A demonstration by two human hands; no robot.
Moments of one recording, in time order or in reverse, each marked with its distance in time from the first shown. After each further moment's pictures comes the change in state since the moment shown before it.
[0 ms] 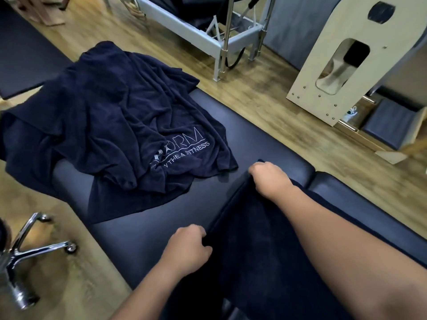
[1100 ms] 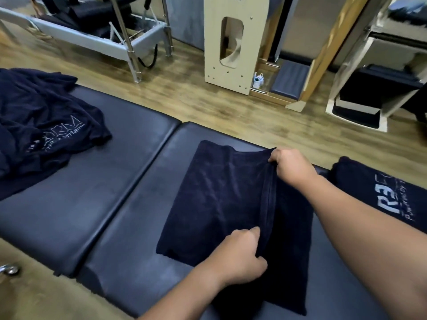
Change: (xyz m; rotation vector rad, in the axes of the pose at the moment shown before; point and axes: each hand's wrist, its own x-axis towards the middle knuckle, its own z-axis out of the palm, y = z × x) left_hand -0.201 0.314 0.287 -0.032 -0.480 0.440; right_hand -0.383 0.335 0.092 0.254 0.252 0.368
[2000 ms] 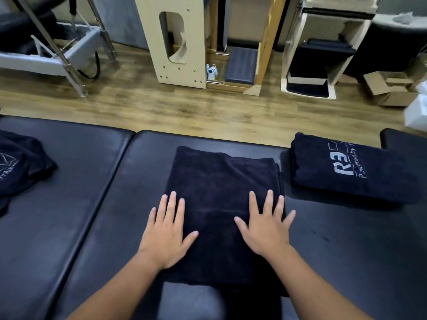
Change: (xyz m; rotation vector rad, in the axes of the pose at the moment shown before) left_hand 0.046 -0.115 -0.055 0.954 0.293 -0.010; right_hand -0.159 -0.054 0.083 0.054 -0.286 0.555
